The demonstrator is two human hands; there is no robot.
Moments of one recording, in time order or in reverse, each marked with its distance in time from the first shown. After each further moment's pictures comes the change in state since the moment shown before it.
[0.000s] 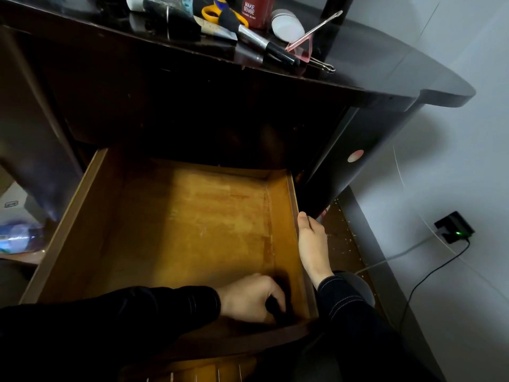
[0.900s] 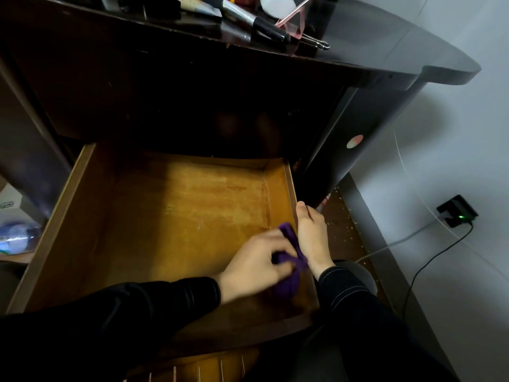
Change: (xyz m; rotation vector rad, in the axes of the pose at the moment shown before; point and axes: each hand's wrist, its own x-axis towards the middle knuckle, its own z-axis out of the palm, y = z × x) left_hand 0.012 0.016 -0.014 -0.144 0.629 0.151; right_hand 0.003 0.005 0.002 0.041 0.023 -0.006
